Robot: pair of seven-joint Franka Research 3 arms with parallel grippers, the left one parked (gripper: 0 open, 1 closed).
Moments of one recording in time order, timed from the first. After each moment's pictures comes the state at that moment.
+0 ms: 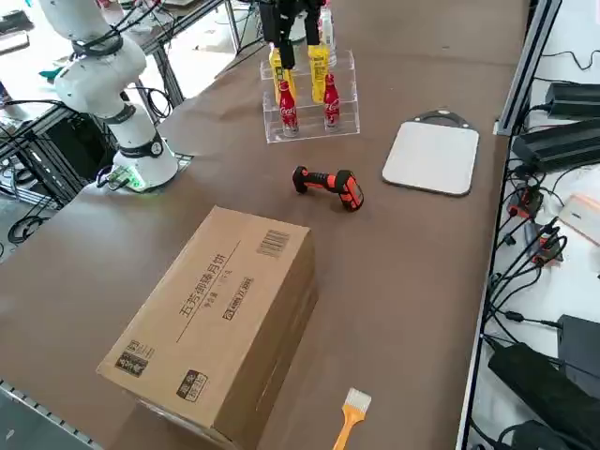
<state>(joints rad) -0.05 0.06 0.00 -1.53 0.06 1.59 0.14</state>
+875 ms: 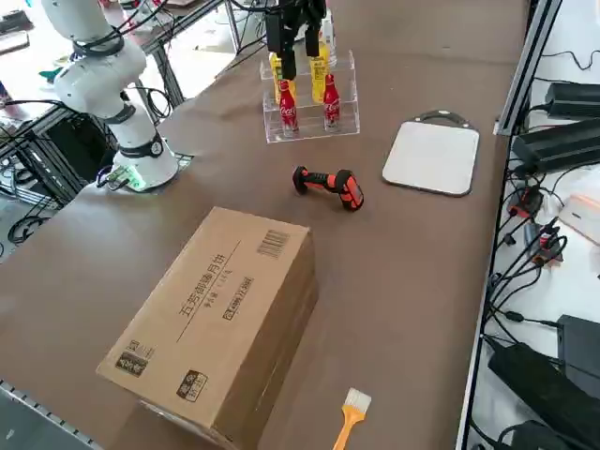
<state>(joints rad) -0.05 0.09 0.02 -1.53 0.01 1.59 0.10</state>
